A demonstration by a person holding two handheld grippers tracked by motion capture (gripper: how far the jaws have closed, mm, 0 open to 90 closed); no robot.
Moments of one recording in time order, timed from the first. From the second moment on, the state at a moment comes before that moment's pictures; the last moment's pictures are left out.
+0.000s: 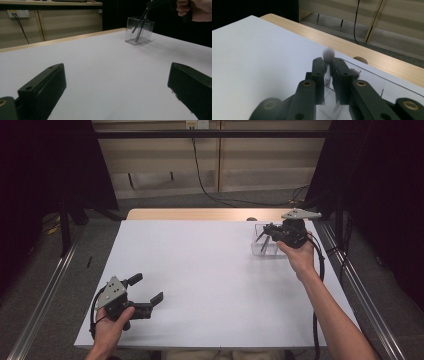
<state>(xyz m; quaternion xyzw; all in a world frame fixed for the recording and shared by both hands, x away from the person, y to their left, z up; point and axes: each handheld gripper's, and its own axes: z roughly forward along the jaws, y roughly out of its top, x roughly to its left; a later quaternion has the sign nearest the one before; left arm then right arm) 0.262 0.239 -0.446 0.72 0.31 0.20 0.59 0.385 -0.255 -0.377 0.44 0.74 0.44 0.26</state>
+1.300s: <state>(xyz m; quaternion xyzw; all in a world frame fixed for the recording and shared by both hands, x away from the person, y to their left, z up) 0.265 0.245 -0.446 0.72 0.32 0.20 0.58 0.354 -0.271 -0.380 0.41 0.70 0.52 0.26</state>
